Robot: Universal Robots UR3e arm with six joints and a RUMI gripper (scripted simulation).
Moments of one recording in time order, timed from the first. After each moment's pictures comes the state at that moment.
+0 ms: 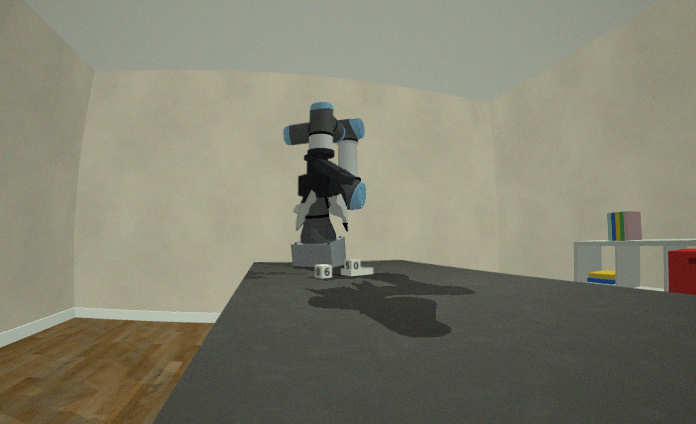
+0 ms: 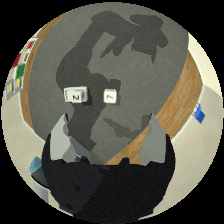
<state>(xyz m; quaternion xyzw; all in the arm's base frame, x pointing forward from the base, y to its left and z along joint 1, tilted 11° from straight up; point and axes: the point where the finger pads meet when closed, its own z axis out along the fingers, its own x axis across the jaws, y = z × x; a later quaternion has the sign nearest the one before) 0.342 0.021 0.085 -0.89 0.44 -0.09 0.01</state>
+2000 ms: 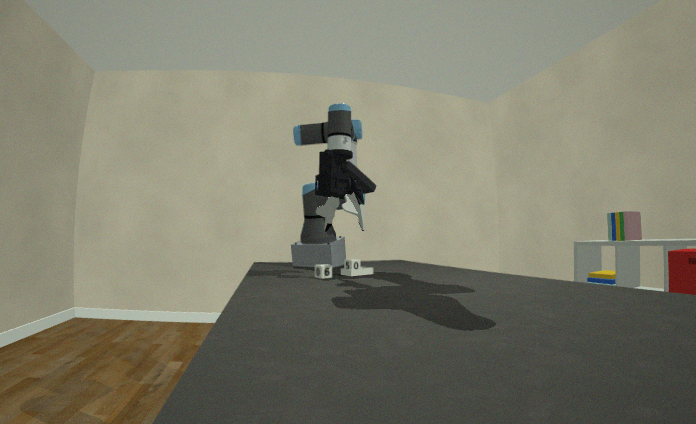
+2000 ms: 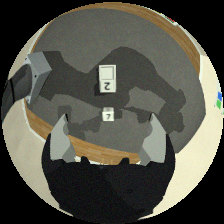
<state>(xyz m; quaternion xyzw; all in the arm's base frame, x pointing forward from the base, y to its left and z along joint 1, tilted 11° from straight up) 0.313 0.072 0.076 -0.95 -0.29 -0.07 -0.06</state>
